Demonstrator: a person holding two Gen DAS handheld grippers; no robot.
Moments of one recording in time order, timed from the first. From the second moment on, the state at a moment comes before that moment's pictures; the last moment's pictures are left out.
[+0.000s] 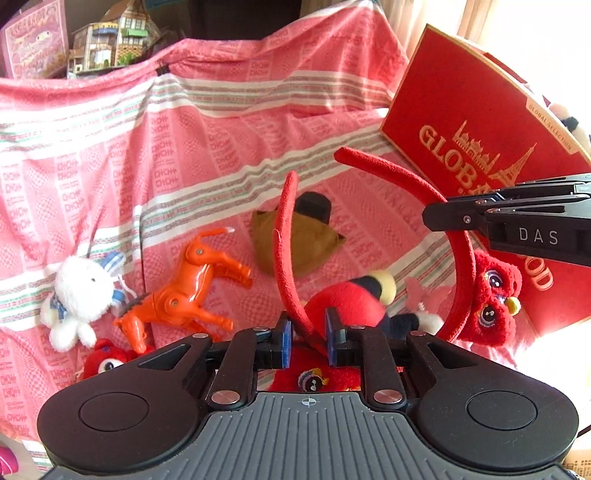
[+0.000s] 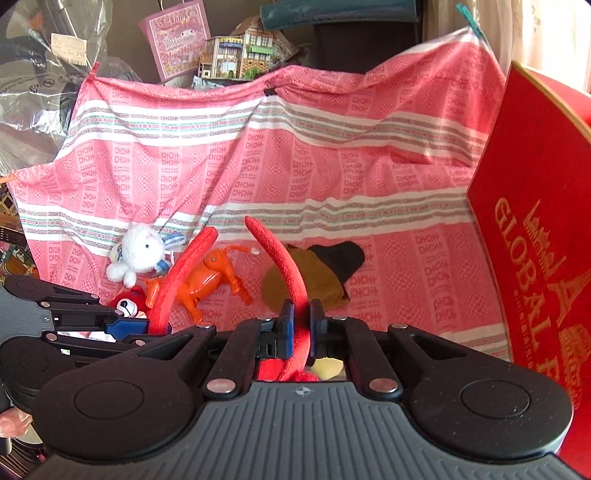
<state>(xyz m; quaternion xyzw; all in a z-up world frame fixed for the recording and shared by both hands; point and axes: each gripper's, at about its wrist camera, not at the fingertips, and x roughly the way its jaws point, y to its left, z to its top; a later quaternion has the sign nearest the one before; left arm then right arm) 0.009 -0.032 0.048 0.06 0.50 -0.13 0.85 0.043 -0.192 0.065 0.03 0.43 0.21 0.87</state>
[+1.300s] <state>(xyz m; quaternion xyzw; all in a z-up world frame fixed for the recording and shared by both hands) 0.273 -0.382 0.174 0.16 0.42 -0.15 0.88 0.245 -0.524 0.168 0.03 0.34 0.05 0.94</state>
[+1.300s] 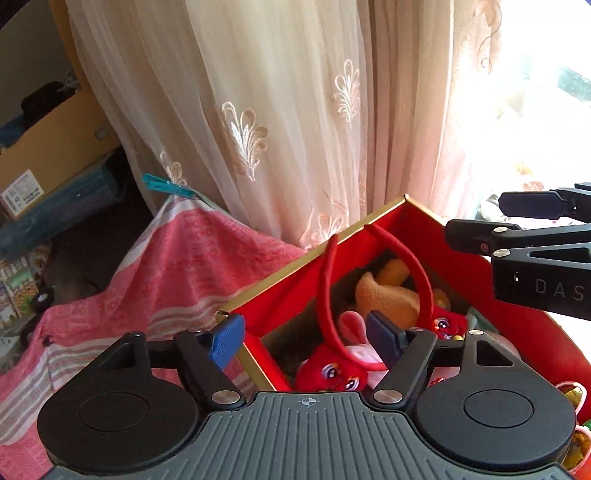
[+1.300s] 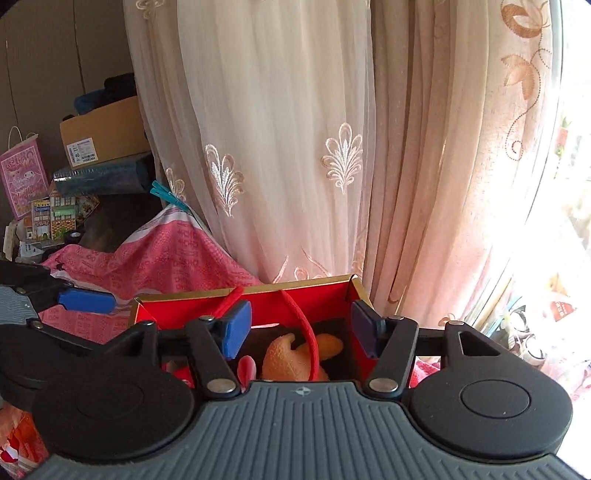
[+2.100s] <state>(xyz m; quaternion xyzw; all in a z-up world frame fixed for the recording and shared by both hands) 0.227 -0.352 0.163 0.18 0.42 -0.17 0.87 0.214 -0.500 0.146 0.02 0.38 0.04 0.93</state>
